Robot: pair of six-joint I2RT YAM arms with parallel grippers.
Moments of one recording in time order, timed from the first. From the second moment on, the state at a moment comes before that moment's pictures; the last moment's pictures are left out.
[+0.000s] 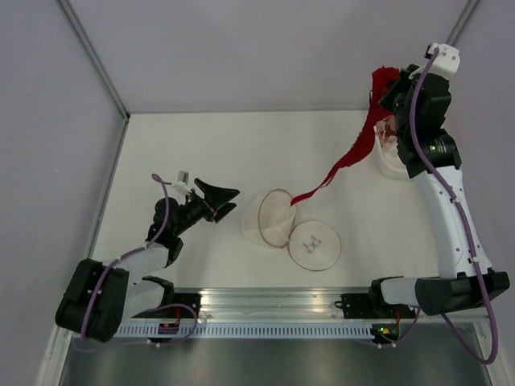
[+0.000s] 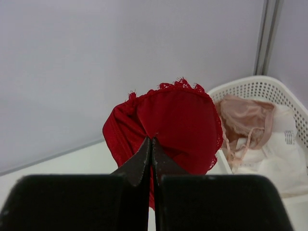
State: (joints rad) left arm -0.29 1.18 0.22 0.90 0.51 -1.33; right arm 0.14 1.32 1.60 -0.35 0.31 0.33
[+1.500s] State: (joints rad) left arm -0.28 0.72 0.57 -0.10 0.46 -1.08; right arm -0.26 1.86 2.15 -0.15 0.44 0.27
